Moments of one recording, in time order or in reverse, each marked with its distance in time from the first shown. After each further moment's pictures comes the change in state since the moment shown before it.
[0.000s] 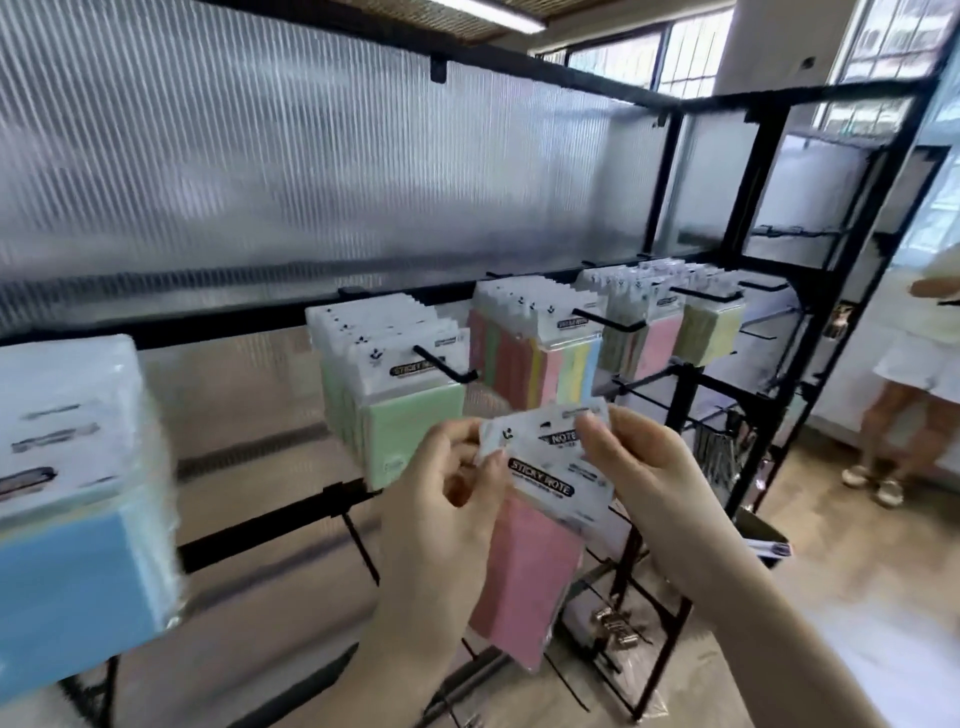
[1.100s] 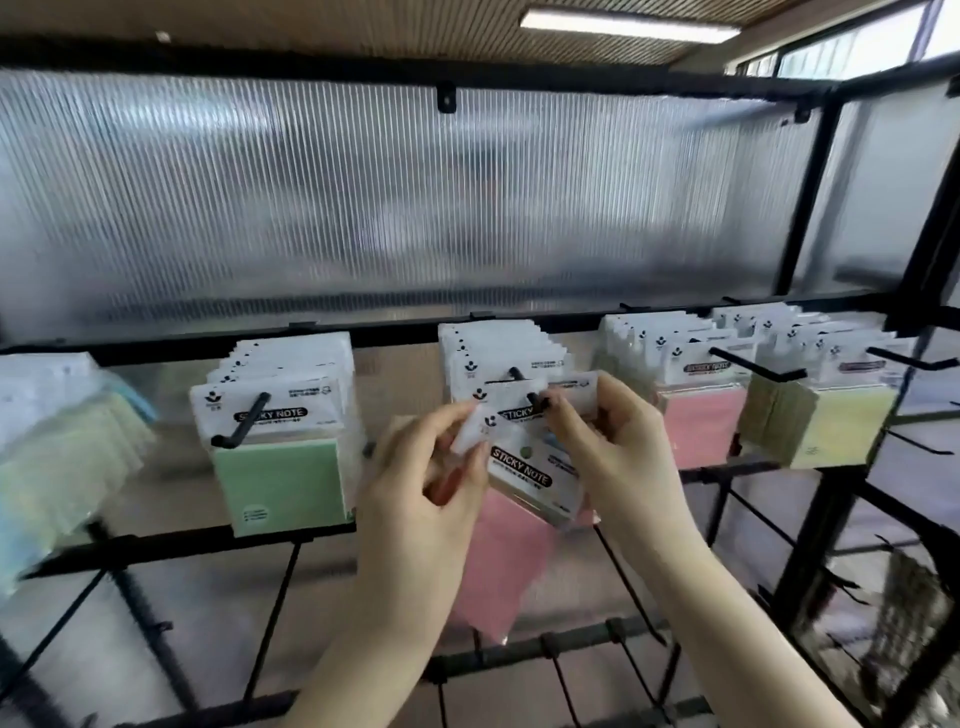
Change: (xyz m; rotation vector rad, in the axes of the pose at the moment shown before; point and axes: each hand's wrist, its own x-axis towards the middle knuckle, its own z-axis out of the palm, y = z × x) left_hand 0.059 -0.002 0.130 0.497 0.373 0.256; right_hand 0.130 0.057 -0.078 0.314 -0.147 -0.243
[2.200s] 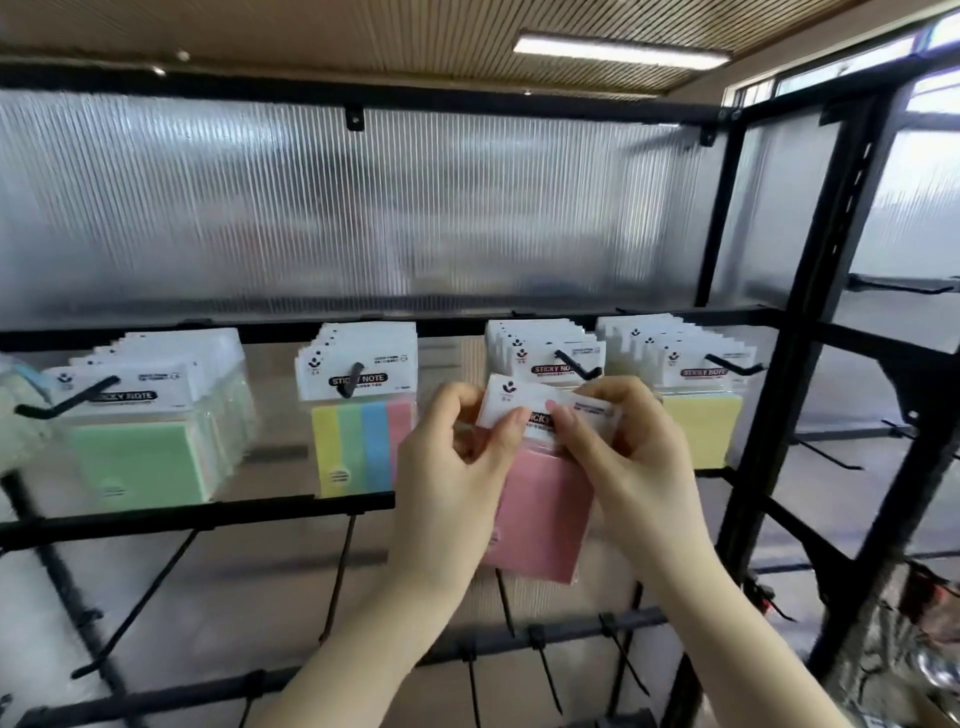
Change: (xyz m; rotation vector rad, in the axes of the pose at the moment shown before) left_hand -0.012 0.079 0.119 -0.219 -0.011 -0.127; right_hand -0.010 -0.004 -0.135 -0.088 0.016 -0.126
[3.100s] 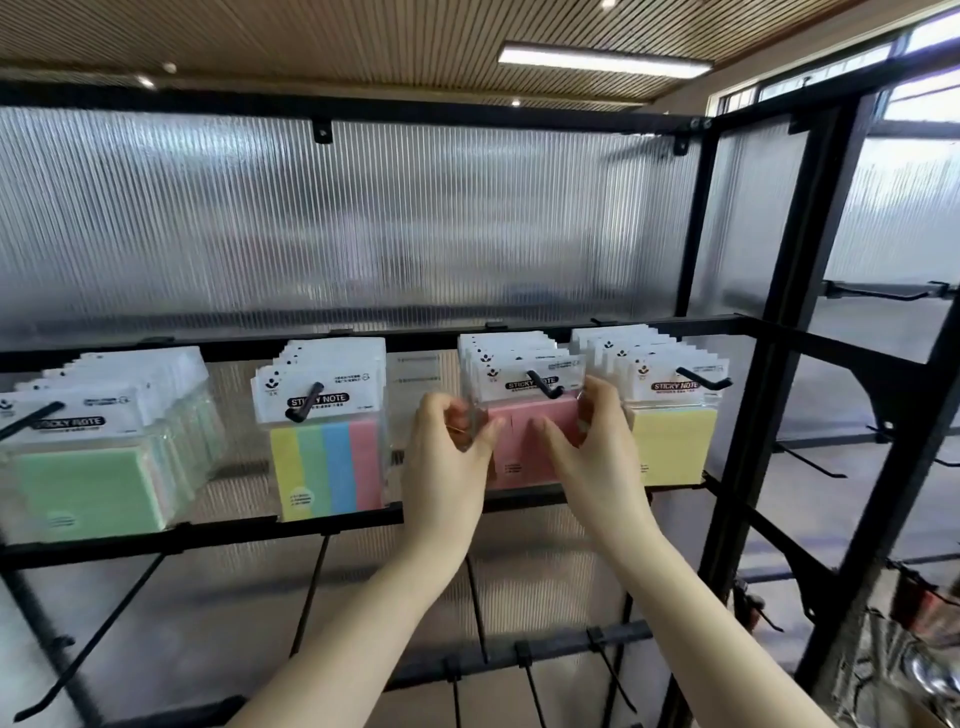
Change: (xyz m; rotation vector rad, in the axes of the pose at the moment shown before) left_hand 0.028 -0.060 0.047 0.241 0.068 -0.121; right_hand 0.036 0.062 -0.008 -0.284 0.081 0.132
